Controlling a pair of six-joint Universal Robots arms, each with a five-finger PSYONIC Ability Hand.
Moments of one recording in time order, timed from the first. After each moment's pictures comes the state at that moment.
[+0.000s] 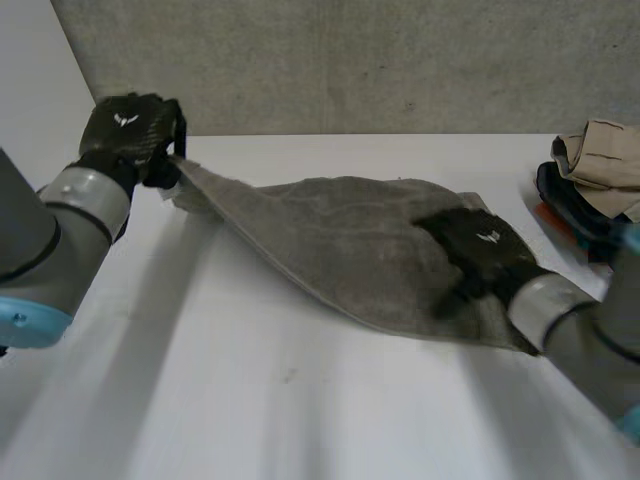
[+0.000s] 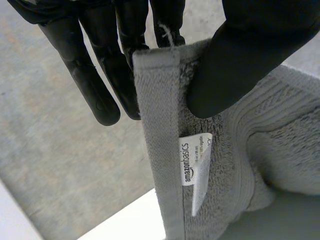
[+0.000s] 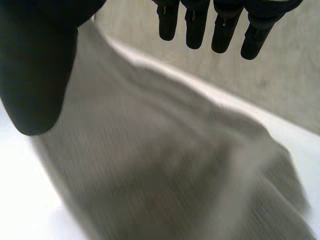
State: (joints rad) left arm 4.40 -1.82 -1.49 3.39 -1.49 3.34; right arm 1.89 -1.28 1.74 -0.19 1.28 3.01; left_hand 1.16 1.20 1.20 1.20 0.98; right_hand 0.23 0.22 0.22 0.22 0.05
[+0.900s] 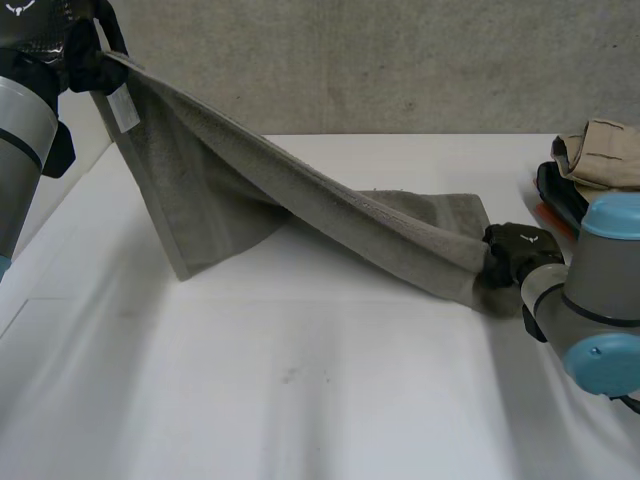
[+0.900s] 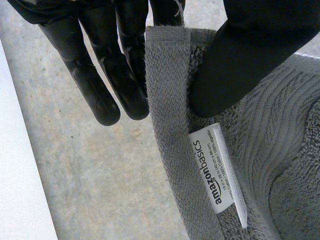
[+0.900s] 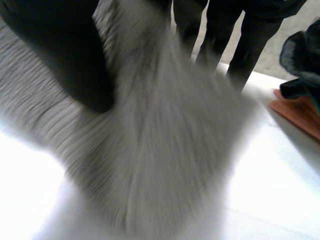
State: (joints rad) left arm 4.44 -1.68 -1.36 3.32 -1.58 3.15; right arm 1.82 -0.98 1.52 -0.18 1.56 3.12; left_hand 1.16 1.20 1.20 1.20 0.98; right_hand 1.02 1.02 1.01 1.01 0.82
